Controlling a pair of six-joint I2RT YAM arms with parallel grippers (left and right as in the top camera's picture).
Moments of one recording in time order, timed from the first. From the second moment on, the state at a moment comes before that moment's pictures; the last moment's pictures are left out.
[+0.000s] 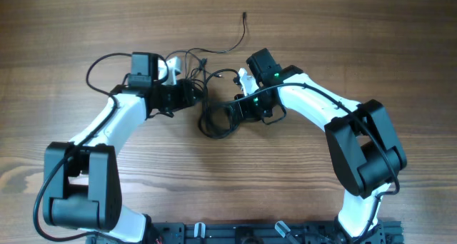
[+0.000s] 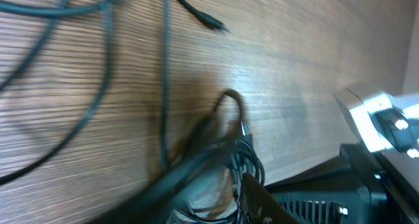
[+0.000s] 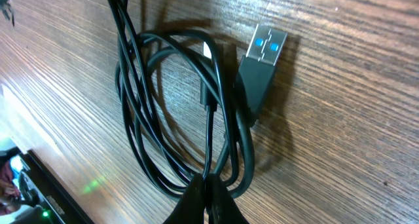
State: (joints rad) left arm -0.10 1.70 0.96 -0.36 0.59 -0.36; right arm 0.50 1.99 1.28 -0.64 -0.55 0.27
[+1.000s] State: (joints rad) left arm -0.24 1.81 1.14 -0.66 0.39 -0.27; right arm 0.69 1.87 1.18 -0.58 -0.32 0.51
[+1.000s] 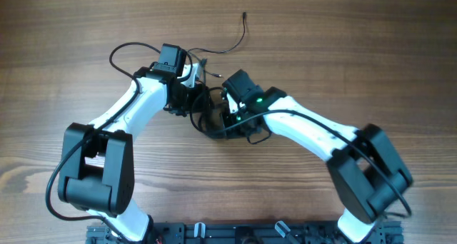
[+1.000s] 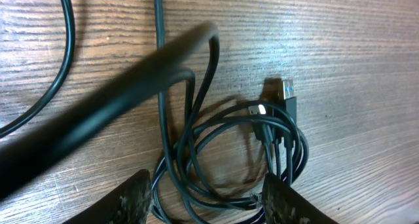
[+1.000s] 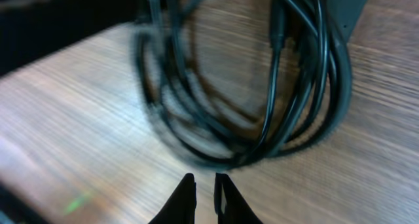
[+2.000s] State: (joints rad) left arm -0.25 1.81 1.22 -0.75 0.23 -0.29; right arm 0.63 2.02 1.28 -0.69 -0.36 0.52
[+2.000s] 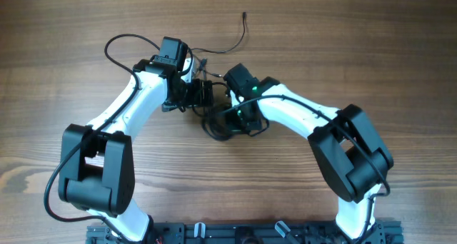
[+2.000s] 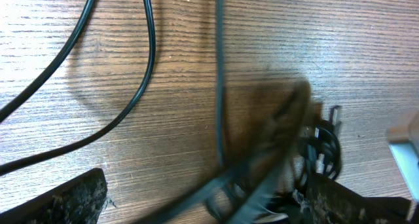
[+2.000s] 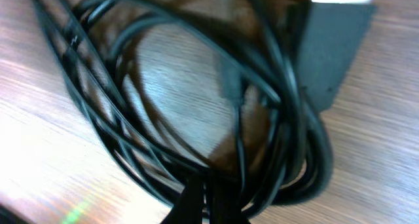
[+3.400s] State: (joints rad) left arm -0.36 1.95 1.23 -0.62 0.33 -0.45; right arm 0.60 1.79 1.11 -0.64 -0.07 0.25
